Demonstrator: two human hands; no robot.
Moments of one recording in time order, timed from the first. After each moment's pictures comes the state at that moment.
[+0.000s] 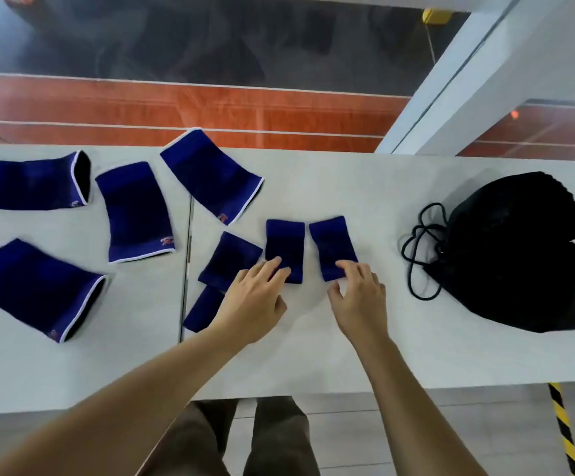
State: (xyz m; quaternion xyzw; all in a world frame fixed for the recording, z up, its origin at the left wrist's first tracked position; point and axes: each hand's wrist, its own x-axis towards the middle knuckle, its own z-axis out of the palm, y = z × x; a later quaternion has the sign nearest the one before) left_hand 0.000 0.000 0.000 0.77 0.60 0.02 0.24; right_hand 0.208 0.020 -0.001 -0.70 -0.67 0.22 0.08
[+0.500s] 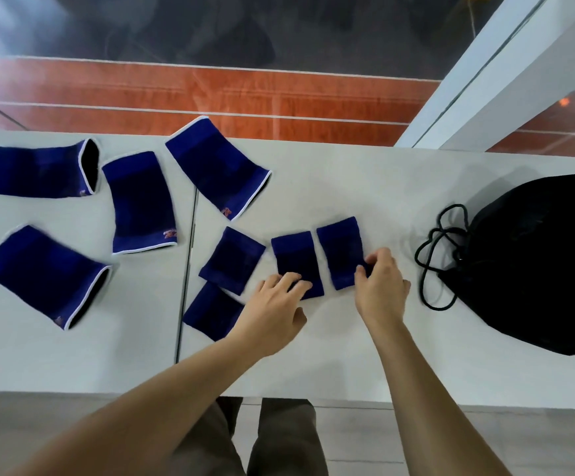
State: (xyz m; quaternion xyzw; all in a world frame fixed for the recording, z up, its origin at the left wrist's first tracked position) left_hand 0.036 -0.003 0.000 0.75 0.60 0.02 0.29; right_hand 0.226 0.063 -0.013 -0.78 -0.57 0.25 0.11
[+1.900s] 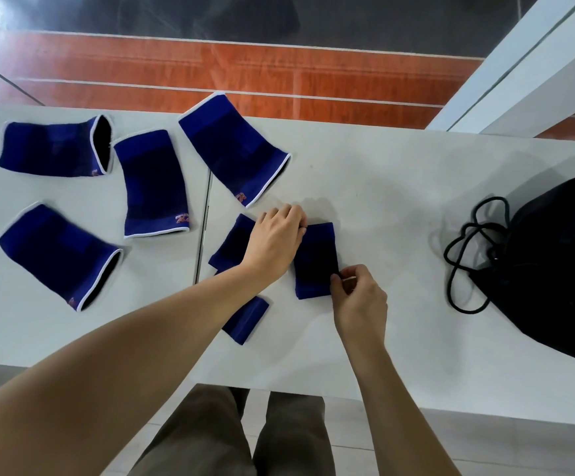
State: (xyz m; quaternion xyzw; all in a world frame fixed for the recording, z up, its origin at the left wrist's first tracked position) left_hand 0.007 0.083 -0.026 0.69 0.68 0.12 0.23; right_hand 0.179 0.022 -0.023 -0.75 -0.52 0.37 0.17
